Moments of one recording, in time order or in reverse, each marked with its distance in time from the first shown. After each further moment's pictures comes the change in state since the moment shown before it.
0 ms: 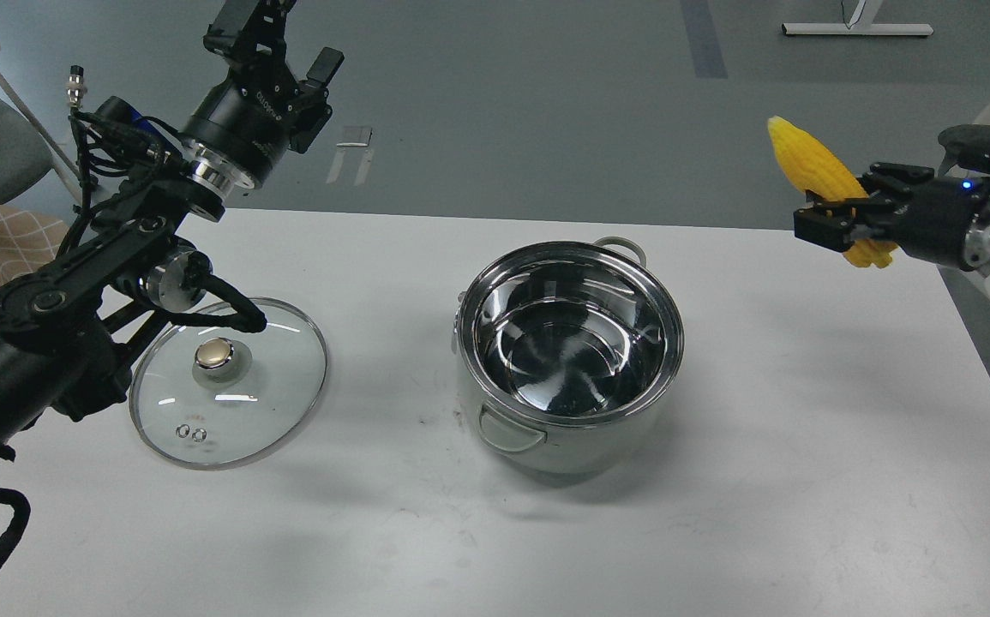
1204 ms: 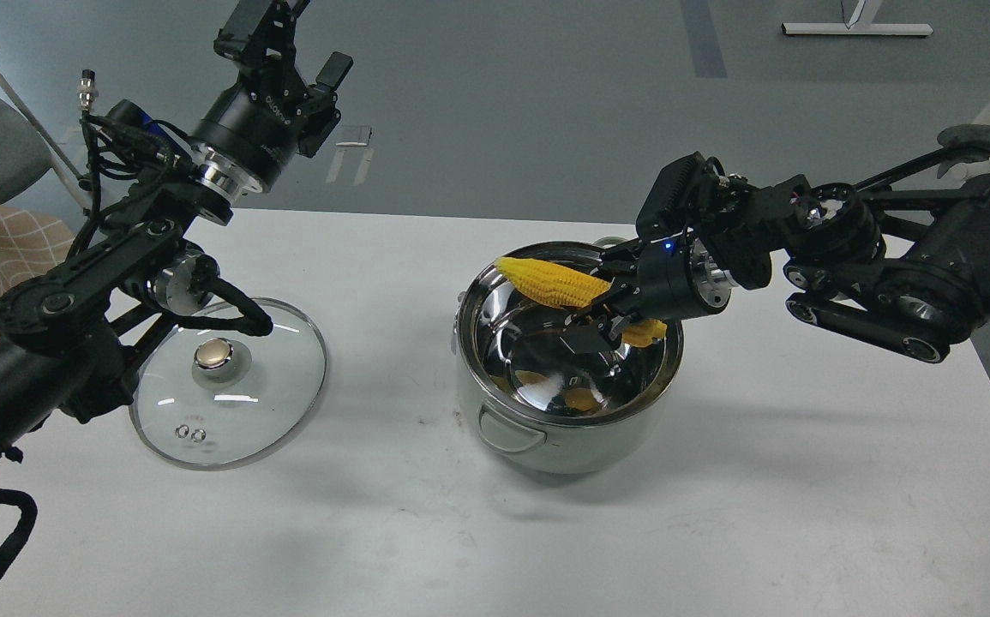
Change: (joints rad) left arm 0.000 -0.014 0.003 0.003 0.000 0.003 0.001; right arm 0.313 0.438 -0.528 0.082 0.166 0.069 0.000
